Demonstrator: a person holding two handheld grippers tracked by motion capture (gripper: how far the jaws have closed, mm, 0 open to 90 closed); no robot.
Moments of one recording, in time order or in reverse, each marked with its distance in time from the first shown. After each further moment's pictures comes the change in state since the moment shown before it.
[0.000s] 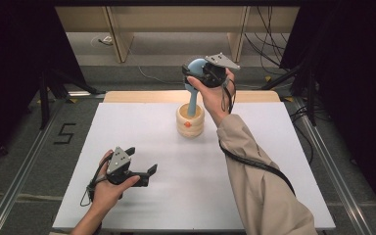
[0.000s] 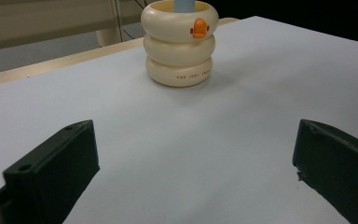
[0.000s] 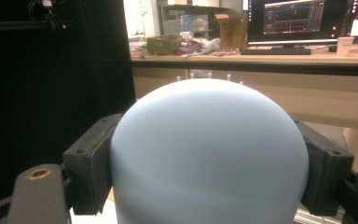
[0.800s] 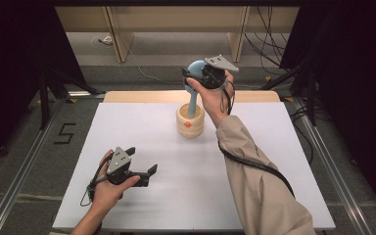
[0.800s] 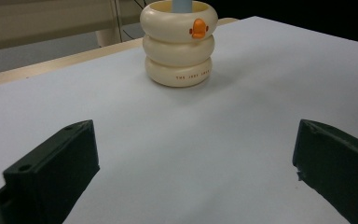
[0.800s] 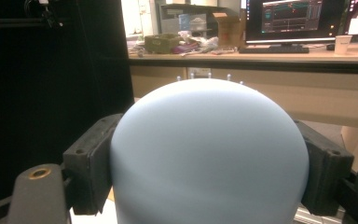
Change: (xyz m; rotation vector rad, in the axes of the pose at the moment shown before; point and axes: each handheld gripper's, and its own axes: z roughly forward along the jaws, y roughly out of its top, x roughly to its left) left arm 0.000 0.000 0.000 0.000 -0.002 0.001; right arm -0.001 -0.007 0.003 0.000 -0.008 -0.002
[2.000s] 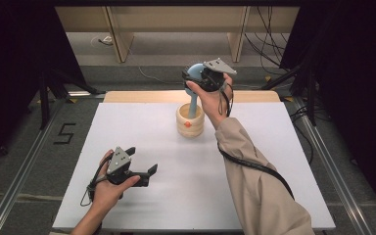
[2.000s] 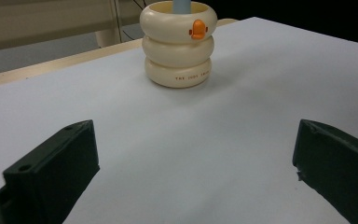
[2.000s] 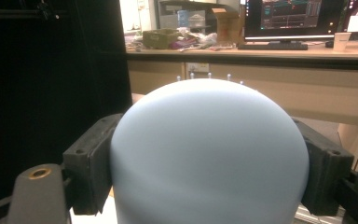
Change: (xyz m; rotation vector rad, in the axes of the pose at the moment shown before) left arm 0.000 0.000 0.000 -0.003 -0.002 -0.001; right arm -0.002 -0.011 0.005 0.014 -0.007 -0.014
